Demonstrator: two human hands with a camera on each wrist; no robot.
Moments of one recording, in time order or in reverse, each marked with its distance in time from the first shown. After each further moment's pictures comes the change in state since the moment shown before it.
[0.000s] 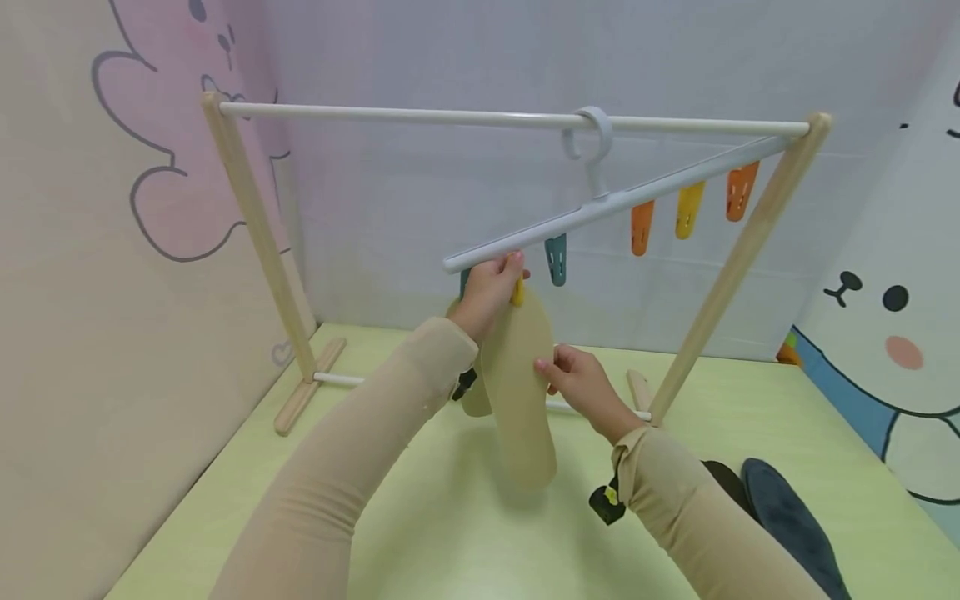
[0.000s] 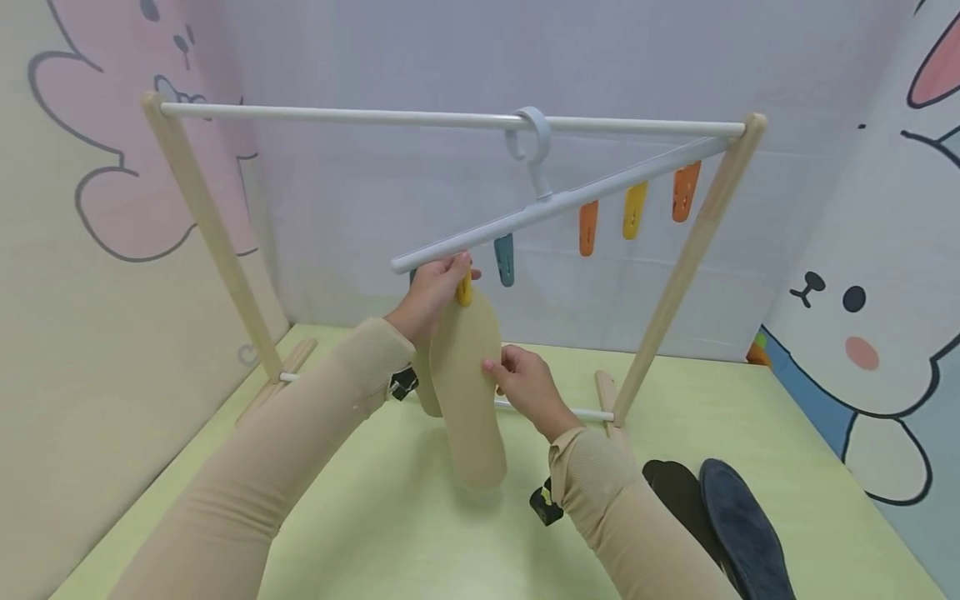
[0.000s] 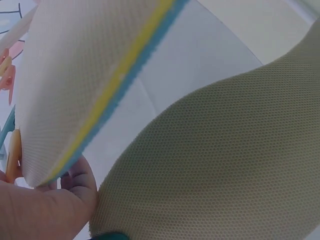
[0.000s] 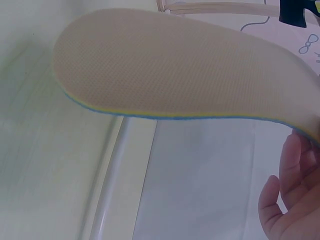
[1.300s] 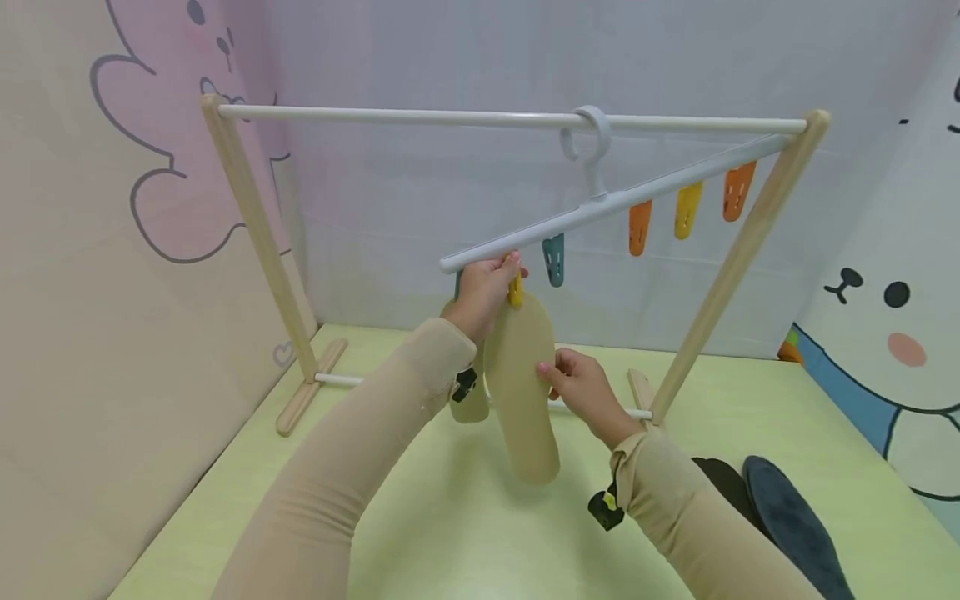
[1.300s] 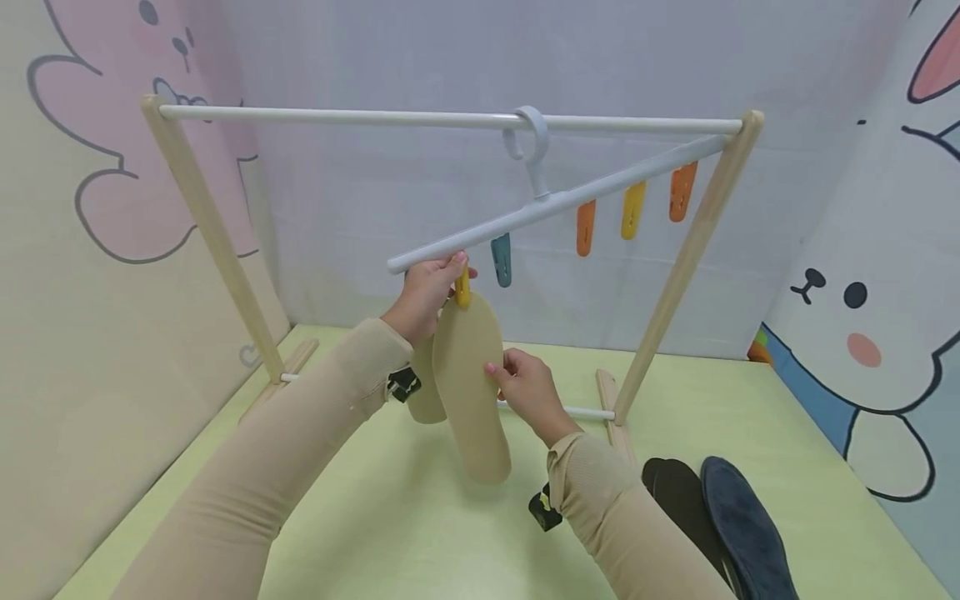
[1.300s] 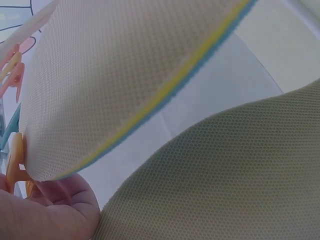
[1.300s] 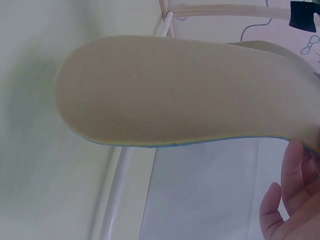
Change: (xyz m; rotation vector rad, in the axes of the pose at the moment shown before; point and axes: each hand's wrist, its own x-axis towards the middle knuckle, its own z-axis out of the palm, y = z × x) left_hand -0.003 0.004 -0.001 -0.134 0.042 -0.015; right_hand -0.006 0.001 0.004 0.005 0.065 0.038
